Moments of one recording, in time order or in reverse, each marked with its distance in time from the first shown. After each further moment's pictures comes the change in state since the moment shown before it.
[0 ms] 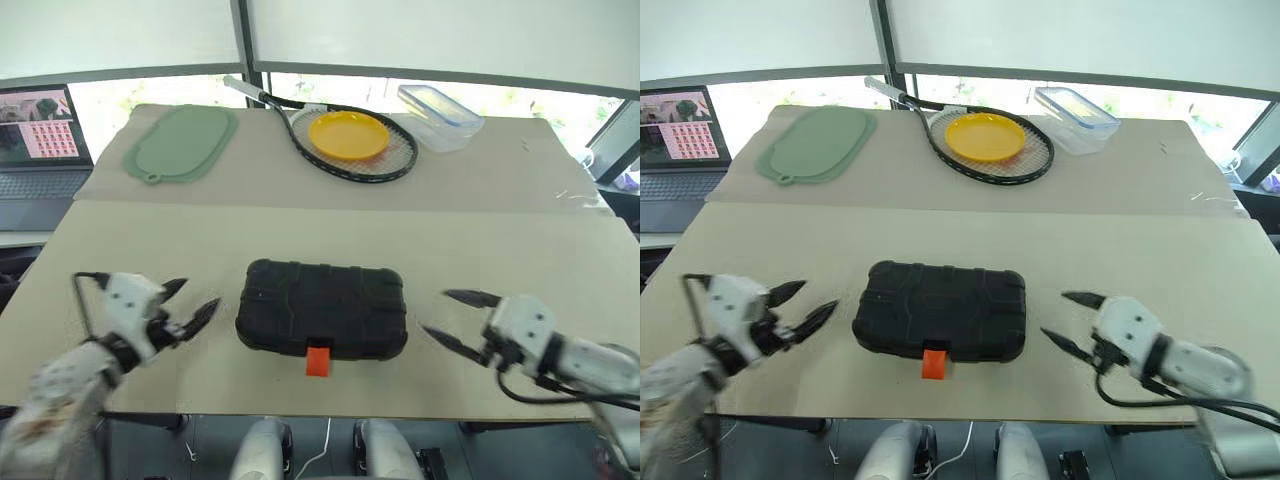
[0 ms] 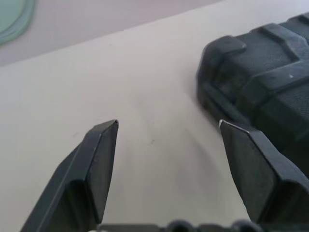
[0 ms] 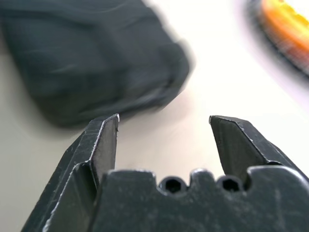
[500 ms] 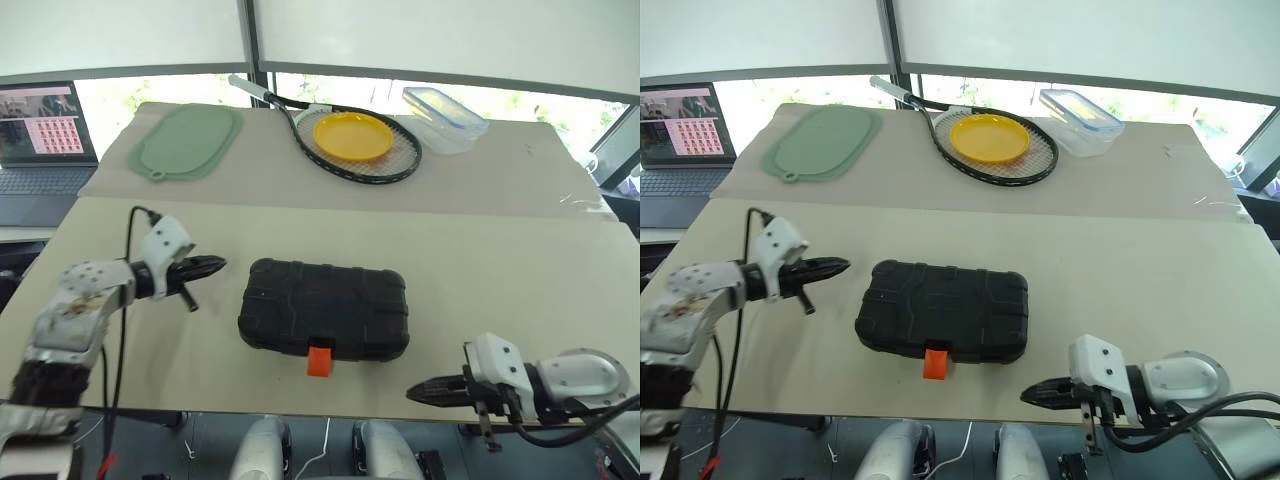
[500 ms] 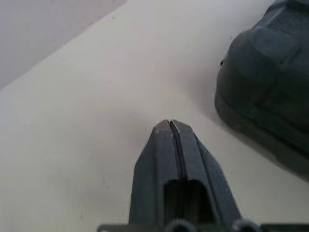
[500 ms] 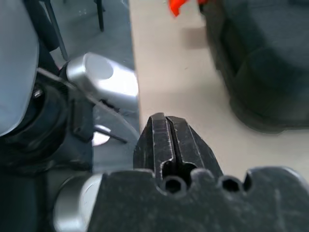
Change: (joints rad) left arm -0.753 0.040 -0.610 0.755 0.364 -0.365 -0.344; right arm -0.180 -0.032 0.318 0.015 0.061 0.097 0.232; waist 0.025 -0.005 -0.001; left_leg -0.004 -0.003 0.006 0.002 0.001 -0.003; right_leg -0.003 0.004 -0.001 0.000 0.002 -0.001
